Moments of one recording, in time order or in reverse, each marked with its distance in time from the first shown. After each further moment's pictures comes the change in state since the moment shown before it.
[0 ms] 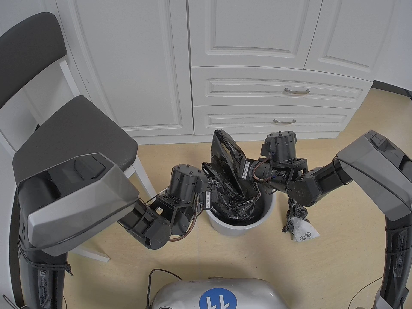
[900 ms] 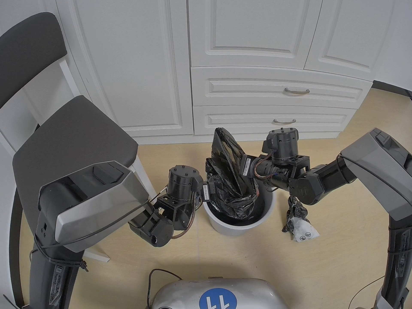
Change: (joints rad) left arm 0.049 0.128 -0.084 -0.162 -0.013 -0.041; right arm 0.003 -0.028 0.010 0.000 -0.007 0.001
